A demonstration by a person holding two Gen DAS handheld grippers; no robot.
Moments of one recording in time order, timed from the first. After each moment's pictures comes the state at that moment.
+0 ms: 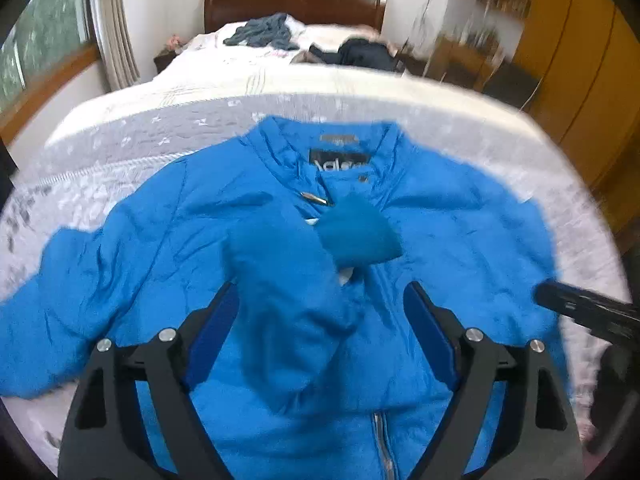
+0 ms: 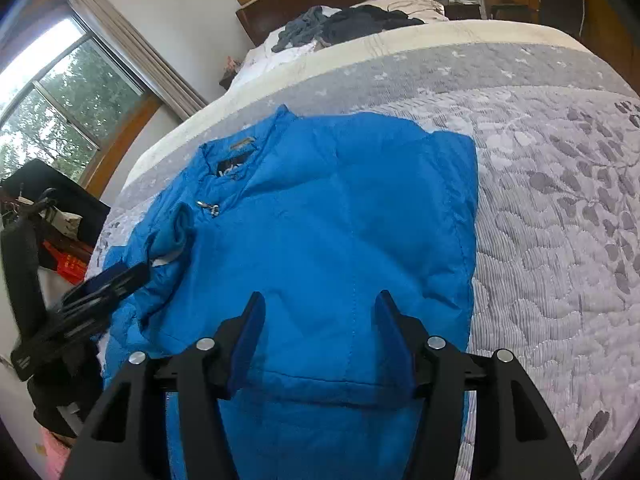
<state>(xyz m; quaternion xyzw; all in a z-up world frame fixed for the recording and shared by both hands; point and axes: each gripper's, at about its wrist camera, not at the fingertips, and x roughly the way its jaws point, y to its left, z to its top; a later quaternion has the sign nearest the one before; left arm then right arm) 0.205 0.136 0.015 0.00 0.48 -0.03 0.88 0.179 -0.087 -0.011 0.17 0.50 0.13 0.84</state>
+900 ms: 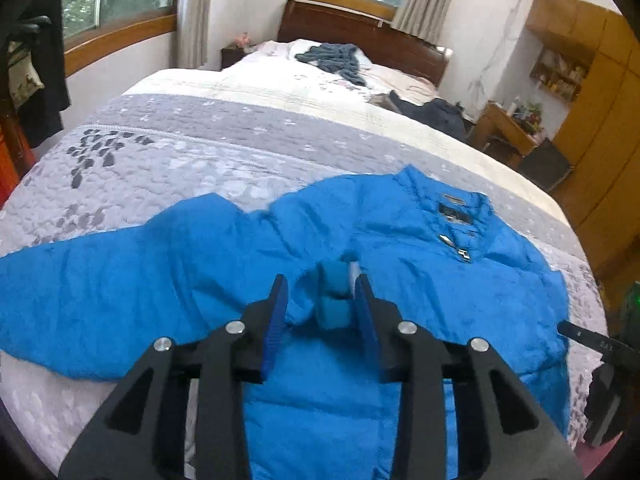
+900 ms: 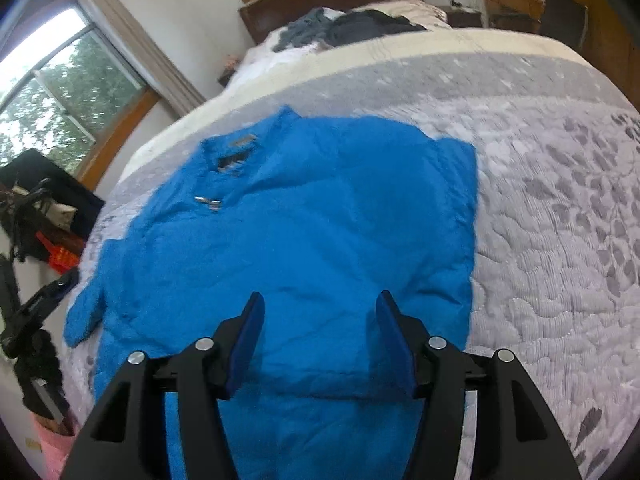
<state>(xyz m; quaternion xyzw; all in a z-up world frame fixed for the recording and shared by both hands) 0.138 0.307 0.046 -0.14 0.42 -0.01 0.90 0.170 -0.077 0.001 0.15 0.49 0.14 0.85</state>
